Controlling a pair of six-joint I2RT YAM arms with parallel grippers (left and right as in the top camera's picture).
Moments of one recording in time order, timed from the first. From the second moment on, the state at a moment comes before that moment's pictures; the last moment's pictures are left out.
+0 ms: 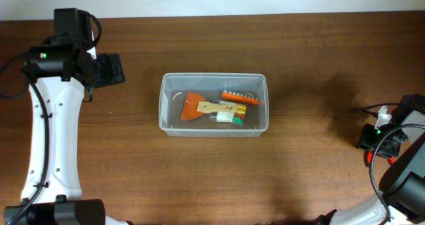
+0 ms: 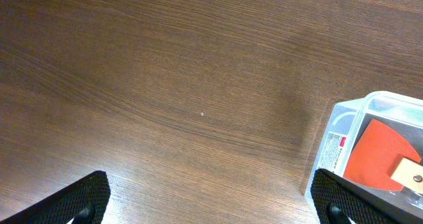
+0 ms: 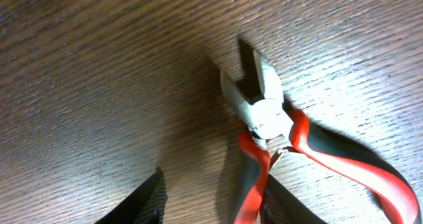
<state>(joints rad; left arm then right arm) 0.05 1.66 1.80 -1.27 -0.20 -0.16 -0.67 1.87 1.11 -0.80 0.00 -0.23</state>
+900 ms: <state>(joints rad) 0.05 1.66 1.80 -1.27 -0.20 -0.16 -0.67 1.90 1.24 -0.95 0.02 -0.19</state>
